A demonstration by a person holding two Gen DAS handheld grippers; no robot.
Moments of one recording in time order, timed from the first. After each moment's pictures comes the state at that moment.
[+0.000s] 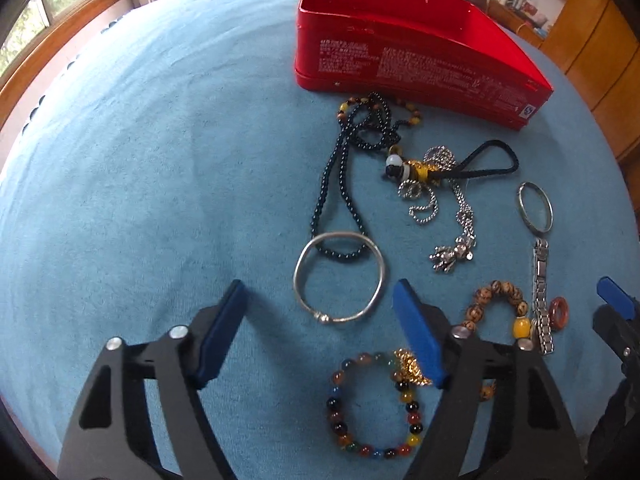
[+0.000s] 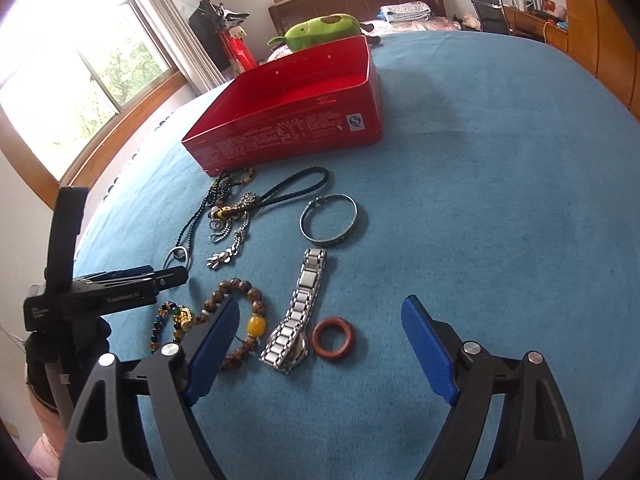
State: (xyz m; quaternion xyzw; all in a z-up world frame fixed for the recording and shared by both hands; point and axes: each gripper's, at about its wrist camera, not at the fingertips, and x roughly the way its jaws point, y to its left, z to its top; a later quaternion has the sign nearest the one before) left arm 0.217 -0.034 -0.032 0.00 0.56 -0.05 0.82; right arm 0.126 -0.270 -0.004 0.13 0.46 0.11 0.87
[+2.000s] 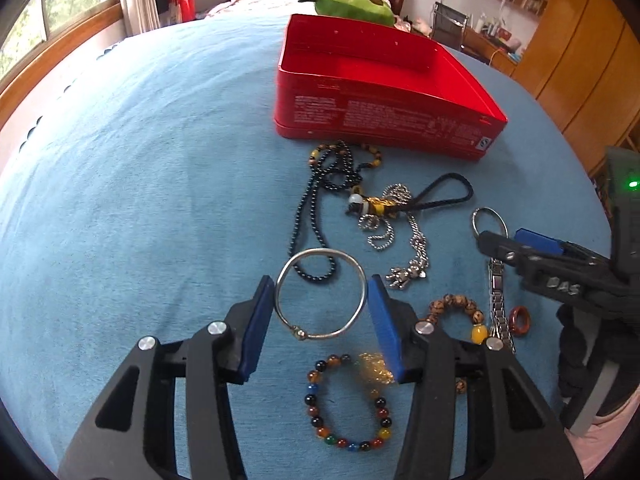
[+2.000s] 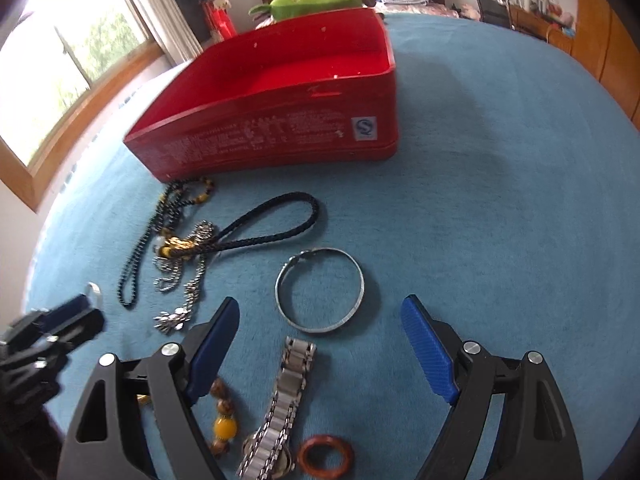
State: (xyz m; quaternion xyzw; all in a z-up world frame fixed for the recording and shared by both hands) left arm 0.192 -0.043 -0.004 -0.03 0.50 -0.08 0.86; right arm 0.212 -0.238 -0.032 0.07 0.50 0.06 0.86
